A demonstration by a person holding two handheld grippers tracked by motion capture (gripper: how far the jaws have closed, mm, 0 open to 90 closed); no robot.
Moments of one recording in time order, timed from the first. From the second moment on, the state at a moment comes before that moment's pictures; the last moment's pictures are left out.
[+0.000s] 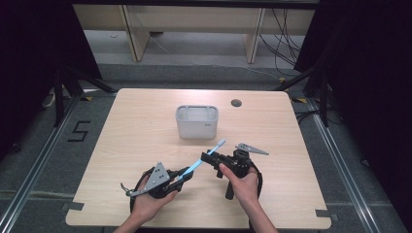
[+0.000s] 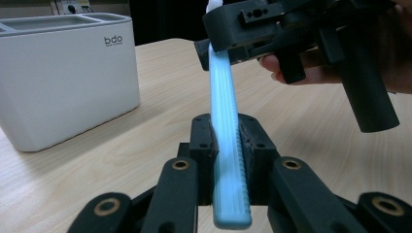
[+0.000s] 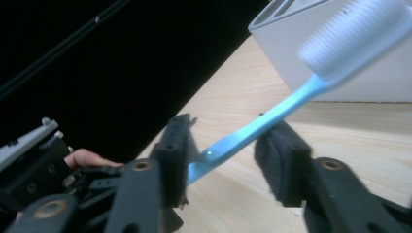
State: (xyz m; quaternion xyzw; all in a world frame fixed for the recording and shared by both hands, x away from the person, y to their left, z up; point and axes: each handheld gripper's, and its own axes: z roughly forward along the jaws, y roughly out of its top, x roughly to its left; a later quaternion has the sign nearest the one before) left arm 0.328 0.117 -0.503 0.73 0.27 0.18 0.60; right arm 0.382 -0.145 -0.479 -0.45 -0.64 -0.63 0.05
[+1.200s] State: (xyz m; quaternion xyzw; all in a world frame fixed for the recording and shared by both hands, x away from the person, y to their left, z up) left arm 0.335 0.107 -0.477 0.75 0.27 0.17 0.58; right arm 0.369 -0.131 -0.436 -0.34 -0.74 -0.57 -0.14
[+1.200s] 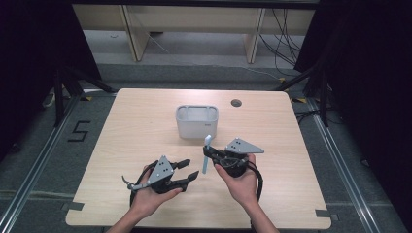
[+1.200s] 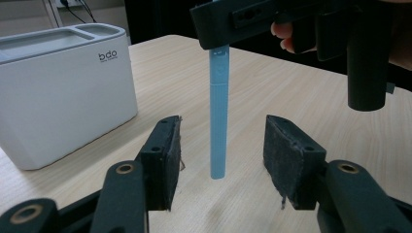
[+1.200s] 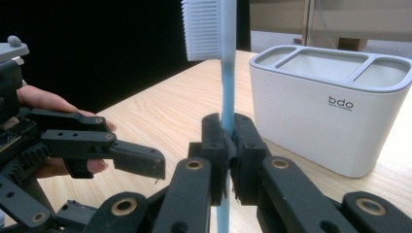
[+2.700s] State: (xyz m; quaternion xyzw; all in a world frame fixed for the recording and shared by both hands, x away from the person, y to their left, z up) left arm 0.356 0.082 -0.471 0.75 0.28 0.19 0.56; right arm 0.363 -0.113 -0.432 -0.32 -0.74 -0.58 -0.15
